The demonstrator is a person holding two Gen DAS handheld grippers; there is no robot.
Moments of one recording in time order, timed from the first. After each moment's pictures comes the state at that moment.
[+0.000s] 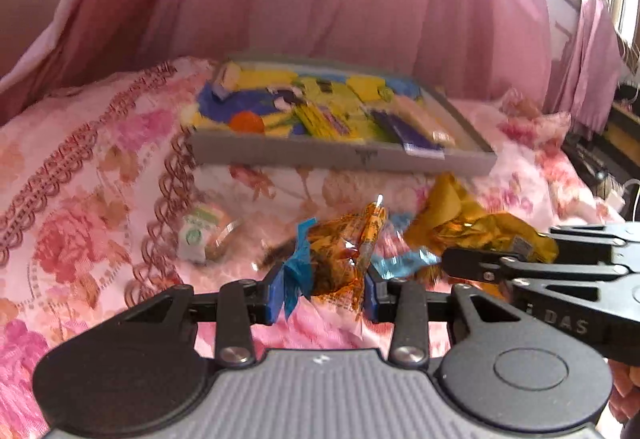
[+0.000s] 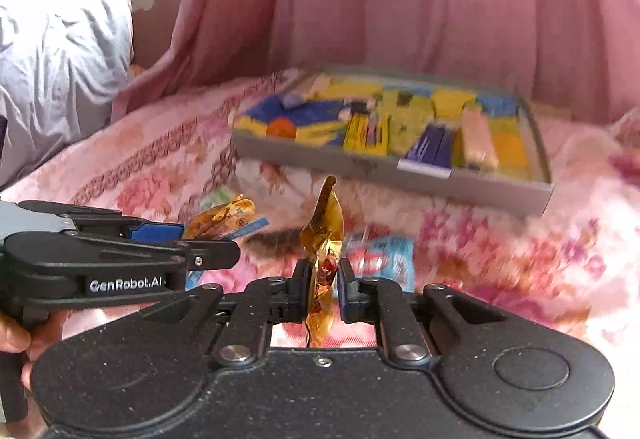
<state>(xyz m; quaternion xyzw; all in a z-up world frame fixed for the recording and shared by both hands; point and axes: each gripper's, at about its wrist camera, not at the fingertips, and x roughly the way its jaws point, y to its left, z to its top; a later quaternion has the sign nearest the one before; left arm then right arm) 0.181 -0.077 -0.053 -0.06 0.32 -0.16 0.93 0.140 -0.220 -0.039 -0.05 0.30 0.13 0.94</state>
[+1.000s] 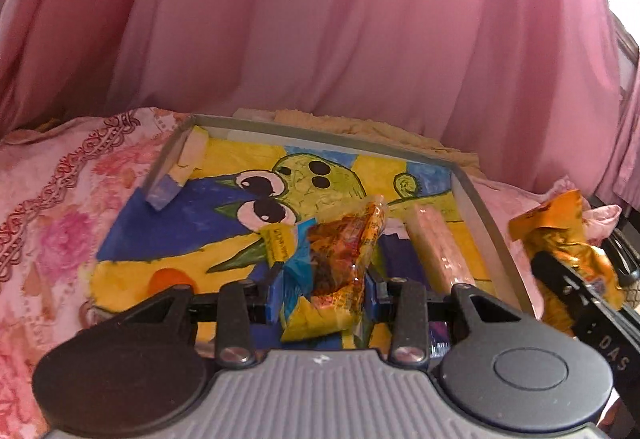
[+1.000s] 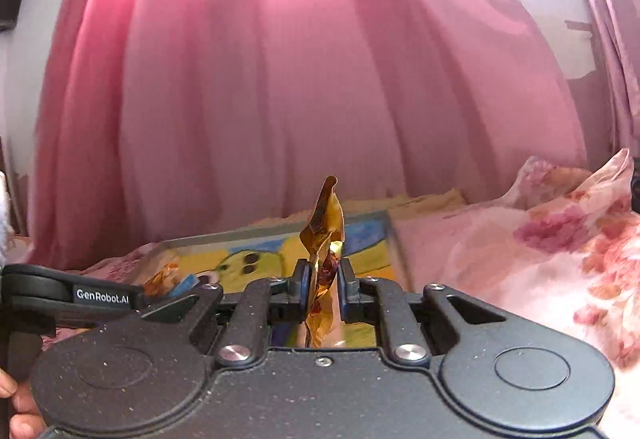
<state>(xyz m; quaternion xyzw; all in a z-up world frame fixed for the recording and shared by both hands) 0.345 -0.142 -0.011 -0.10 0.32 -0.12 0.93 0.246 -0.320 -0.014 0.07 0.12 -0.02 0.99</state>
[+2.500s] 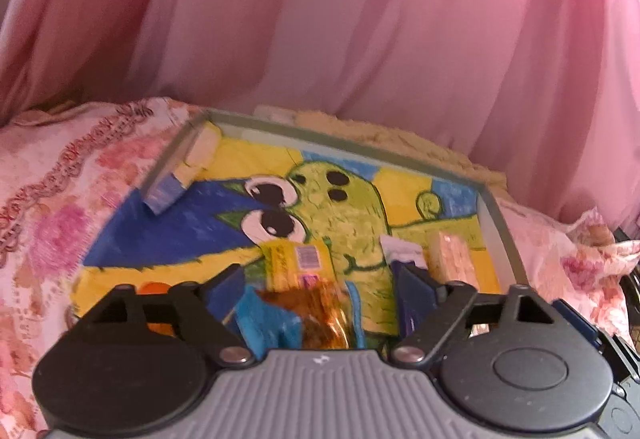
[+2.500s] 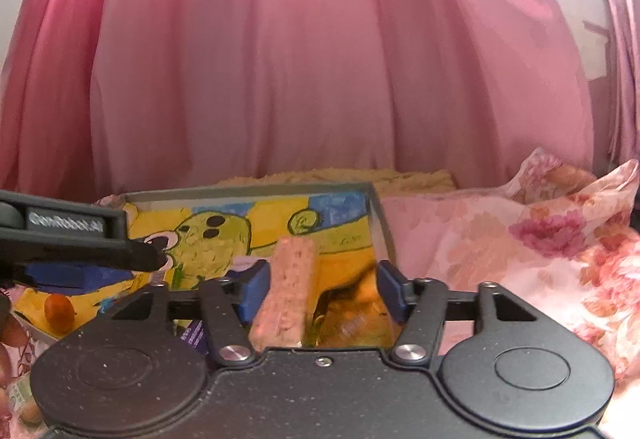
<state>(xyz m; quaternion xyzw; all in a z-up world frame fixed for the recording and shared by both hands) 0.370 -0.141 -0.009 -0.13 0.32 -0.07 0.93 0.289 -0.312 -0.029 0.00 0.17 -0.05 0.98</state>
